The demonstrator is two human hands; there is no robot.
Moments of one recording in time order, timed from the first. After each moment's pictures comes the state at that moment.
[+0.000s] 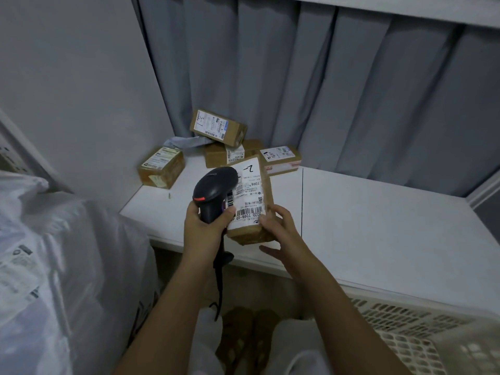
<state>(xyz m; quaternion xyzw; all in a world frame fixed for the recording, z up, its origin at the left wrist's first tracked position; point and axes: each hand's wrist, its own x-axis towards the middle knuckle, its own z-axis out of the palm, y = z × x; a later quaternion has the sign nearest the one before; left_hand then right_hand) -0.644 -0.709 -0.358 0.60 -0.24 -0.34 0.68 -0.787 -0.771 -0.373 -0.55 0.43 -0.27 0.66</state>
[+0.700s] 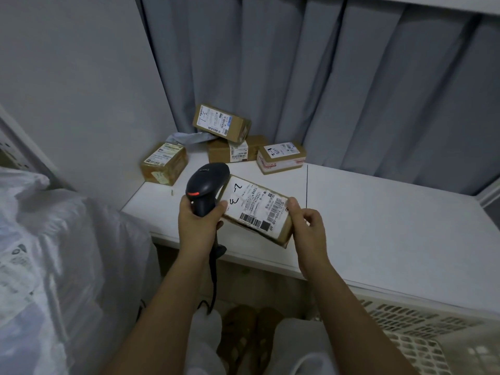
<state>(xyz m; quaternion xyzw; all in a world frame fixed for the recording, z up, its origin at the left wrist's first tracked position) -0.625 -0.719 -0.369 0.61 -0.22 -0.32 0.70 -0.795 -0.782 -0.376 -0.48 0.52 -0.44 0.56</state>
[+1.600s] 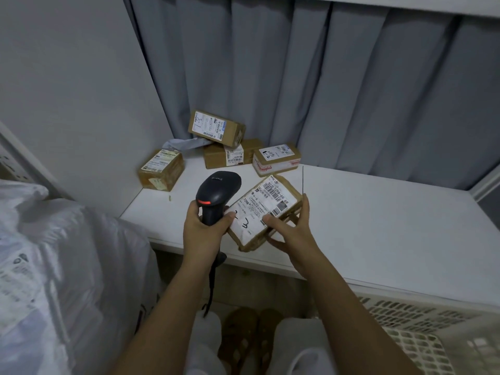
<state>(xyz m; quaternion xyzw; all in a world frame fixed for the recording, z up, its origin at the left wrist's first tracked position) -0.641 -0.712 -0.366 0.62 -0.29 -0.31 0.65 -0.795 -0.792 -0.384 -0.49 0.45 -0.37 0.64</state>
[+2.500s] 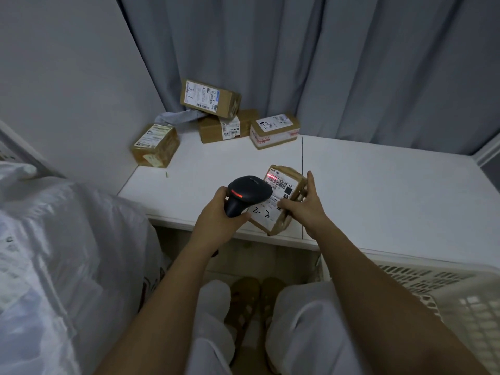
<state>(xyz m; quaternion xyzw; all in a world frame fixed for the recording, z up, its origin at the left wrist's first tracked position) -0.651 -0.709 -0.382 0.71 -0.48 -0.33 0.39 -0.817 -0.821 -0.416 -0.53 0.56 -0.31 0.56</state>
